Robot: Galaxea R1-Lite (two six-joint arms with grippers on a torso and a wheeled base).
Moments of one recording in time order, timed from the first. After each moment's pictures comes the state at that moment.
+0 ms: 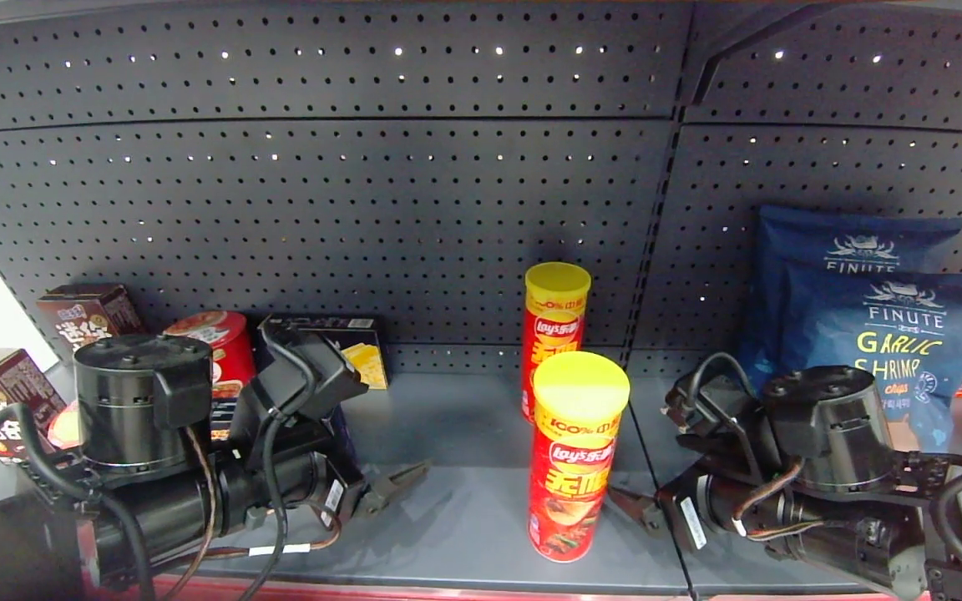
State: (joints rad) left arm -0.46 1.58 -0.50 -0.71 -0.19 0.30; right arm 0.68 1.64 -0.59 -0.53 -0.18 -0.05
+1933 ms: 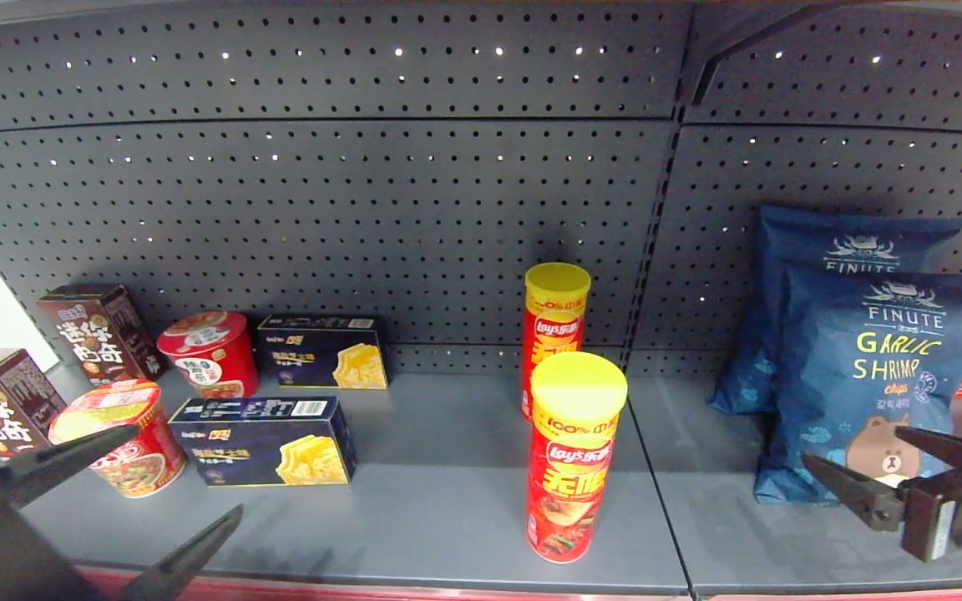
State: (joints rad) left arm -0.23 0.92 -0.18 -0.58 -0.13 0.27; right arm 0.36 1.07 -0.33 -0.48 -0.18 0.00
